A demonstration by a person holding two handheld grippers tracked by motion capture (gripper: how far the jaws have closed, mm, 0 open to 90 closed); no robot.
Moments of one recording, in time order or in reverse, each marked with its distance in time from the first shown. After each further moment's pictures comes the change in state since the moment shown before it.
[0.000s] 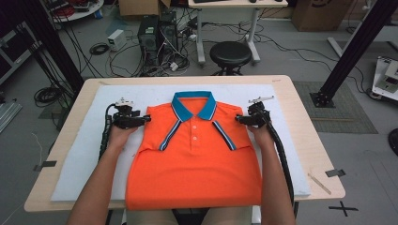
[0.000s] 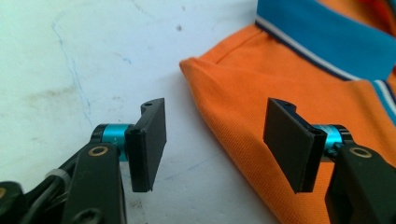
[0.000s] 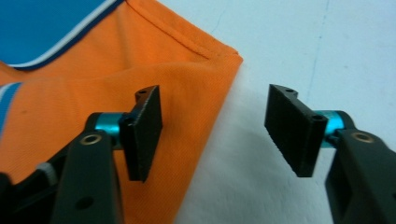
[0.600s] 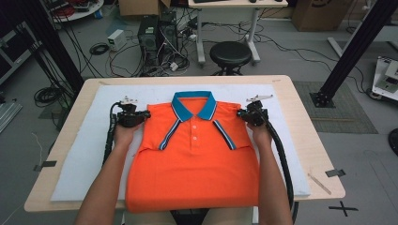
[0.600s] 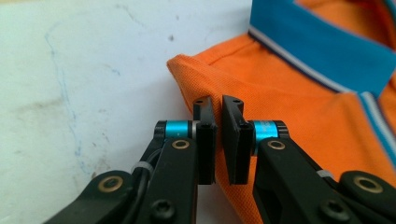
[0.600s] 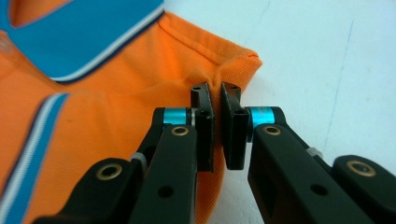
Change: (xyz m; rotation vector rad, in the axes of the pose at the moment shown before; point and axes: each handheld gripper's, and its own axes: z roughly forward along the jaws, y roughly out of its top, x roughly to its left) left arm -0.013 0.006 -0.006 -0.069 0.017 -0.028; right arm 0.008 0.007 -0.010 -0.072 0.060 -0.047
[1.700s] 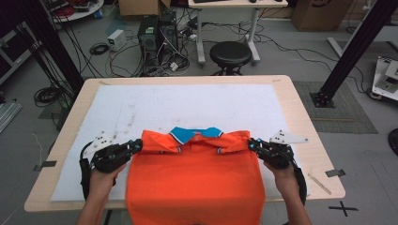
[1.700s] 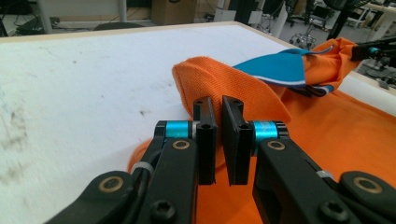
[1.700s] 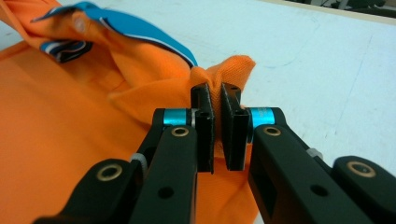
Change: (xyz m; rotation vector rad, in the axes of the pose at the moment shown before) left arm -0.077 -0.076 -0.146 -0.233 -0.235 0.068; right arm 0.059 -0.089 -0.140 -0.196 0.155 -0.069
